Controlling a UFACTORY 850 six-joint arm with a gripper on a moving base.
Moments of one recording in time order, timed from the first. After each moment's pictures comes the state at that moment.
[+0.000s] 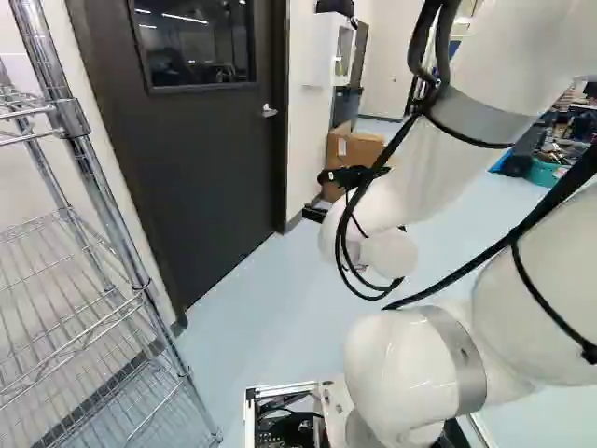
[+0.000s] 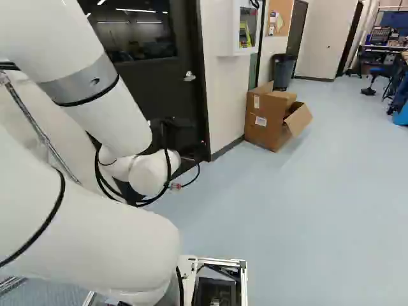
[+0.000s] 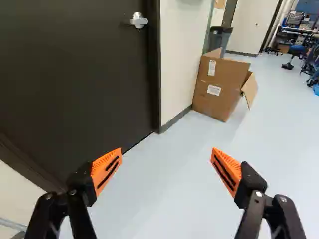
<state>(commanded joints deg) 0.0 15.8 -5.2 0.0 50.0 0.0</state>
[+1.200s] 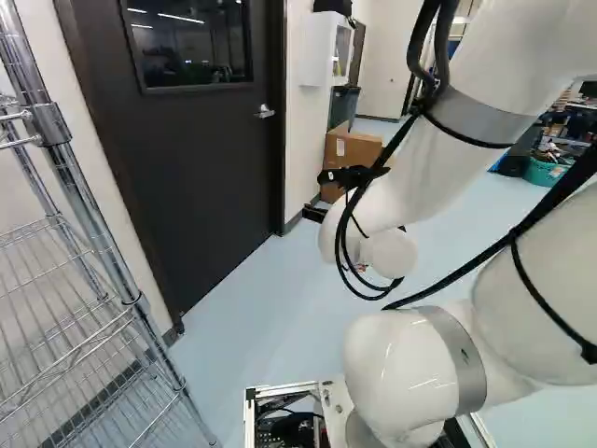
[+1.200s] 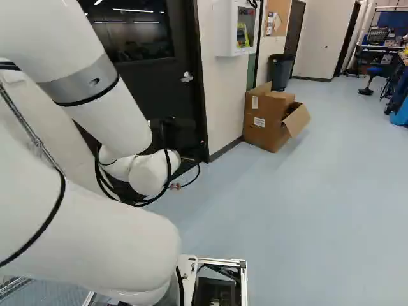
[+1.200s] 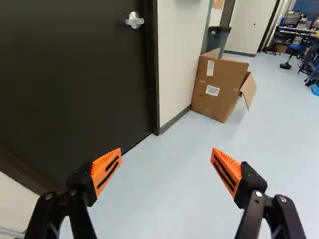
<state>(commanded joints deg) 0.0 15.8 -5.2 0.0 50.0 0.0</state>
